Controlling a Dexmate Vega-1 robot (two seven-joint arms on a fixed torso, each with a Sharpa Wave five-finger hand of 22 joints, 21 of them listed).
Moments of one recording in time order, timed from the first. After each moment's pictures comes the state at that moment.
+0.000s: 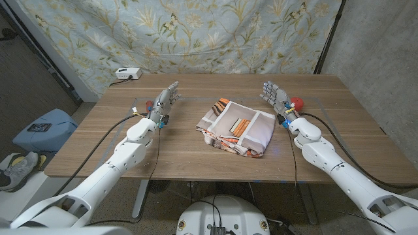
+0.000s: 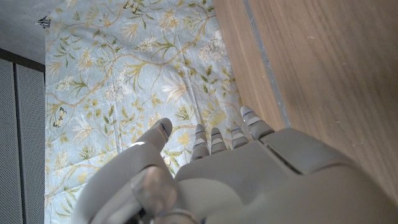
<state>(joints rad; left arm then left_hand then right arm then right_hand) 0.84 0.53 0.38 -1.34 -0.63 -0.28 -0.05 0.41 0.19 0.67 0.03 0.18 0.13 -0.02 0.18 0.18 -0.01 0.01 0.21 0.19 -0.06 0.09 0.18 0.17 0.12 0.11 0.21 0.18 -0.84 -0.52 -0.39 -1.33 0.63 0.28 0.04 0.23 0.15 0.42 -0.11 0.17 0.19 -0.03 0.20 0.19 0.15 0.00 0.23 0.20 0.06 -0.03 0.26 0.21 0.33 -0.04 0.20 0.17</state>
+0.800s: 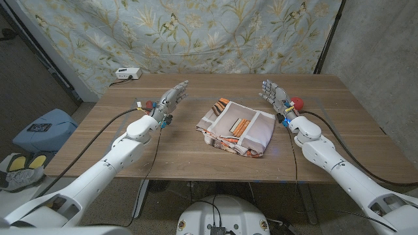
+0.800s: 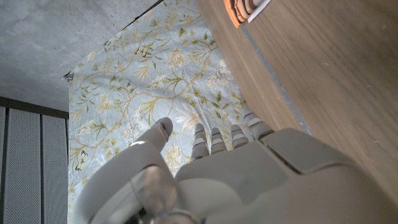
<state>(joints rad) 0.85 0.62 0.43 -1.44 -0.54 -0.25 -0.08 0.43 0.18 0.67 0.00 0.18 0.12 -0.04 0.18 0.18 -0.02 0.00 0.21 0.19 -0.07 0.09 0.18 0.17 0.11 0.10 0.20 0.18 -0.84 -0.52 -0.40 -1.33 0.62 0.29 0.05 0.24 0.15 0.42 -0.11 0.17 0.20 -0.03 0.20 0.19 0.15 0.01 0.22 0.20 0.06 -0.03 0.25 0.21 0.33 -0.04 0.20 0.17</state>
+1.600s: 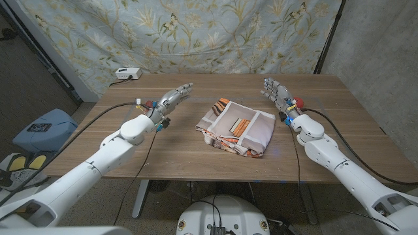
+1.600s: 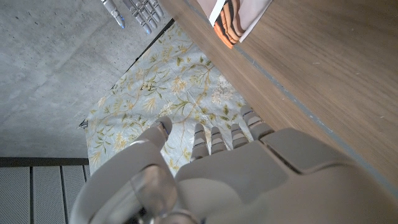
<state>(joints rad) 0.88 0.69 0.43 -1.53 -0.38 -0.20 -0.04 0.44 0.18 0.66 -0.03 0.19 0.11 -0.05 0.18 0.18 -0.03 -0.01 0.21 0.19 -0.08 0.08 0.18 0.17 0.11 0.10 0.20 0.18 -0.85 -0.55 -0.39 -1.37 0.62 0.29 0.06 0.24 0.15 0.41 -0.11 0.17 0.19 -0.02 0.20 0.19 0.14 0.03 0.21 0.20 0.05 -0.02 0.24 0.21 0.33 -0.04 0.20 0.17</state>
